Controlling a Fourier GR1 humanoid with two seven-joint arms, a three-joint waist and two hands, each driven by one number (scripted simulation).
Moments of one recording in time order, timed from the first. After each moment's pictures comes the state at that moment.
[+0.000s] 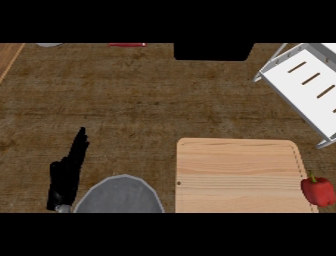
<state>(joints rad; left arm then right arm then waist) 0.07 0.12 -0.12 -1.41 -0.03 0.22 0.01 -0.83 -0.60 -0.39 -0.86 0.69 -0.17 0.60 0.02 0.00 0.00</state>
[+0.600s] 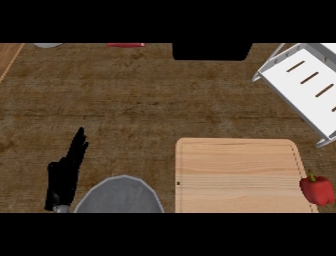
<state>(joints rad) 0.07 0.13 -0.11 -1.40 -0.03 0.21 0.00 -0.87 -0.57 -0.59 -0.80 0.48 -0.39 0.34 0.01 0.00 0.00</state>
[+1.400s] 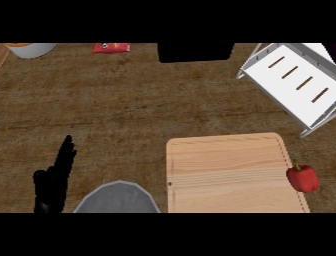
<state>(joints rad) 0.14 0.14 -0.07 -1.44 -0.01 0.22 0.00 -0.43 -0.75 -0.88 -1.27 0.34 -0.36 0.54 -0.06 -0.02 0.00</state>
